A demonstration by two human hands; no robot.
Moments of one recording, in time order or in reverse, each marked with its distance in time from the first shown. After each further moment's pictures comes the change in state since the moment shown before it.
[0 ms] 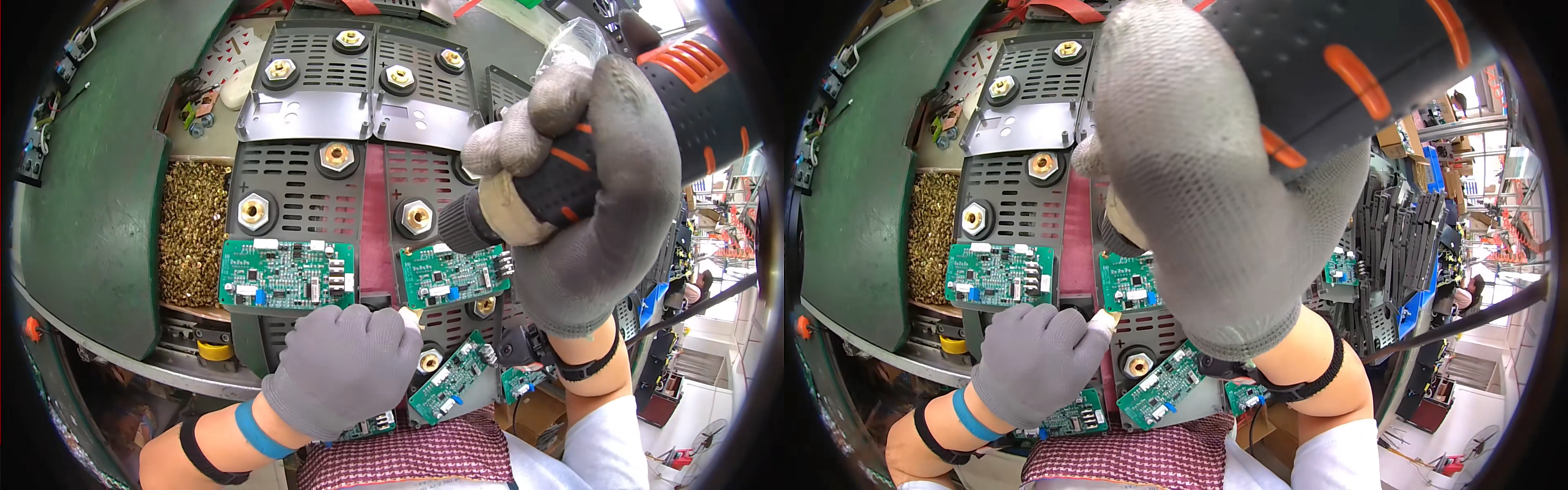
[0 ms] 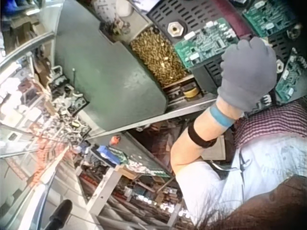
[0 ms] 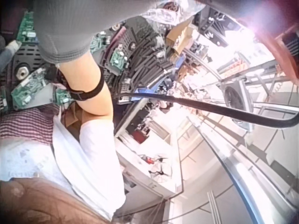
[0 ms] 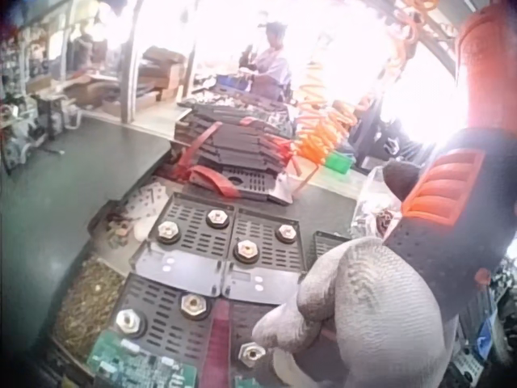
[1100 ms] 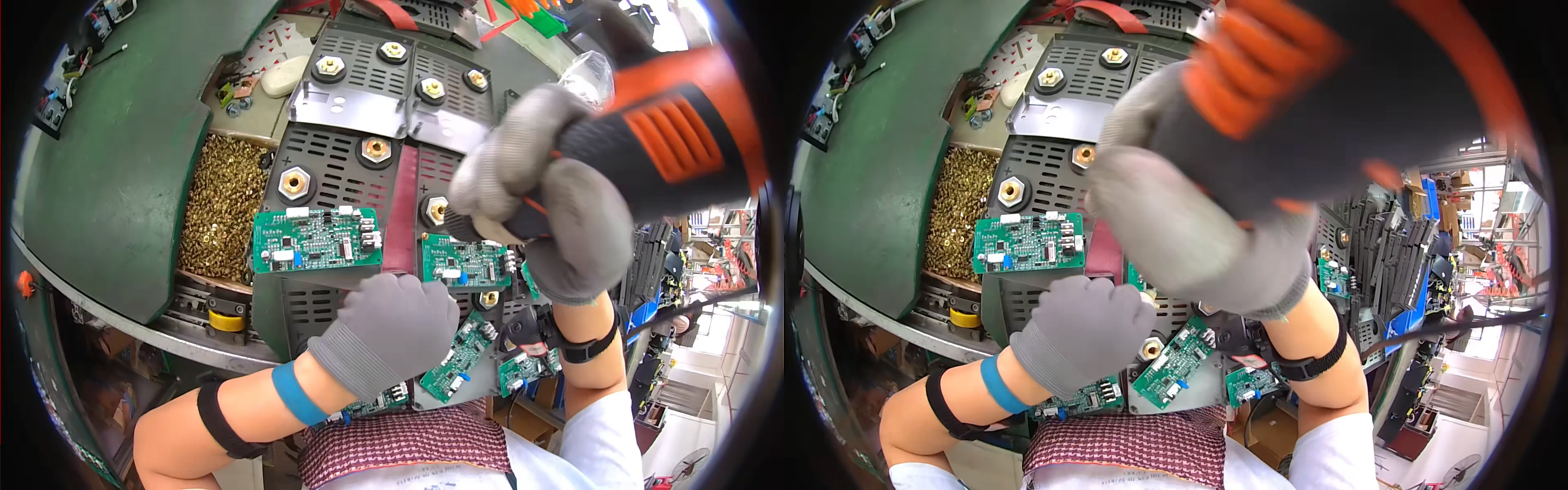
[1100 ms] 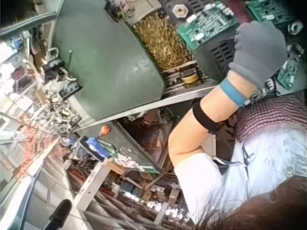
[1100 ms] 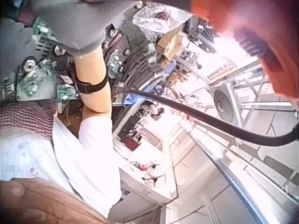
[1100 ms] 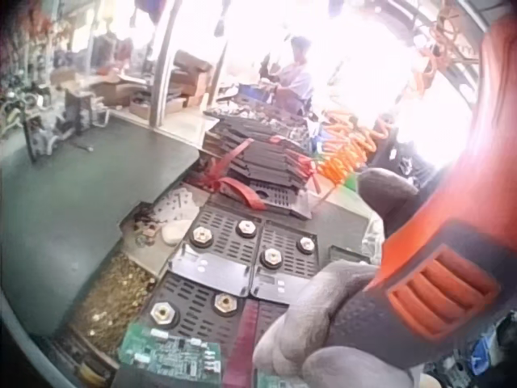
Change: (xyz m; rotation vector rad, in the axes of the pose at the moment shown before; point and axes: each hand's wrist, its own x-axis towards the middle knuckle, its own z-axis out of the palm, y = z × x) left_hand 0.009 0.008 0.013 0.205 0.023 0.068; right_hand 0.003 -0.010 -0.003 0.048 -0.116 0.015
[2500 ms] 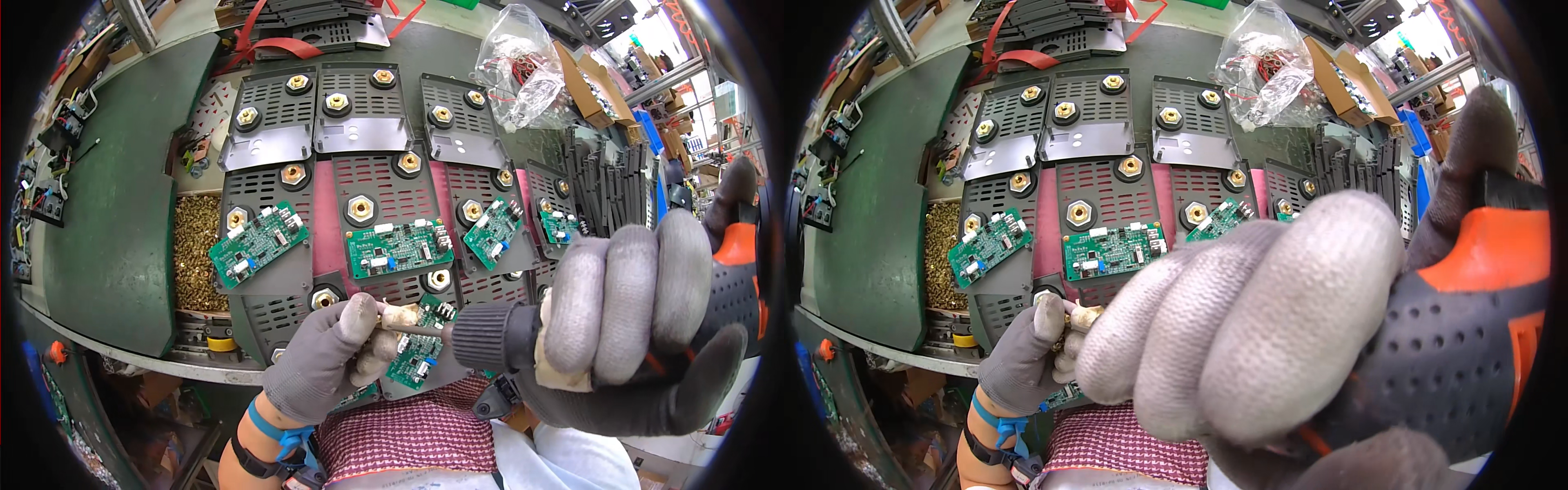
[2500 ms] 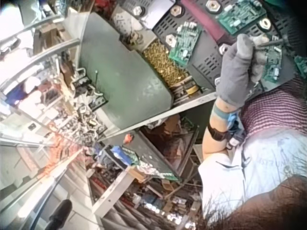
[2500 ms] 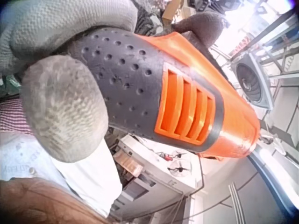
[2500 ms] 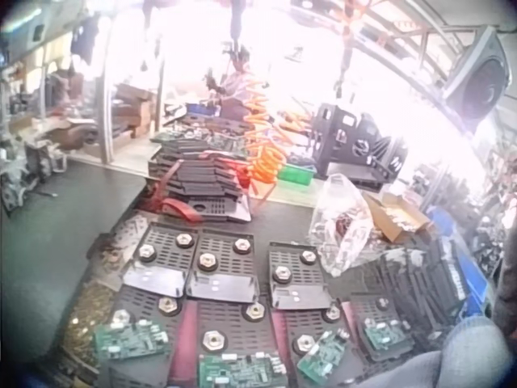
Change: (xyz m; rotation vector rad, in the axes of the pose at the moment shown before) left_hand -0.006 0.024 -0.037 -2.224 -0.261 -1.030; right_hand -0.084 -0.093 -0.026 0.293 0.013 -0.071
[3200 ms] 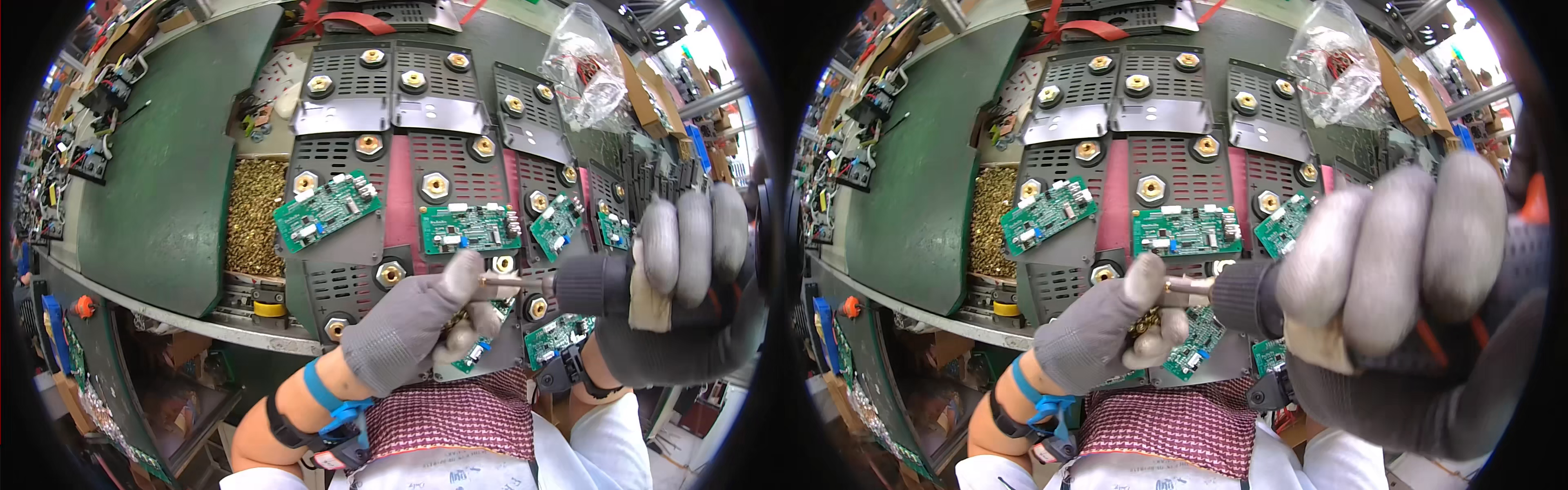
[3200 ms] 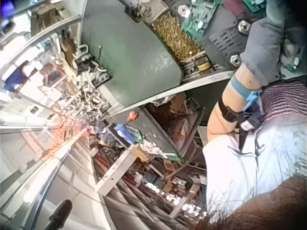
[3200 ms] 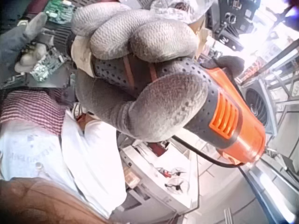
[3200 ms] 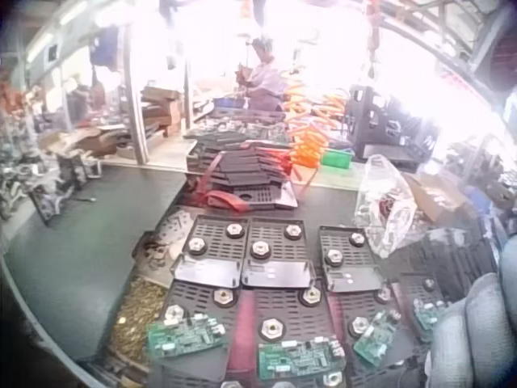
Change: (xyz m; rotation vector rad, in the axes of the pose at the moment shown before) left_hand 0.009 0.016 0.018 -0.034 -0.049 -0.167; right_hand 0.012 0.002 -0.016 0.061 -0.037 0.011
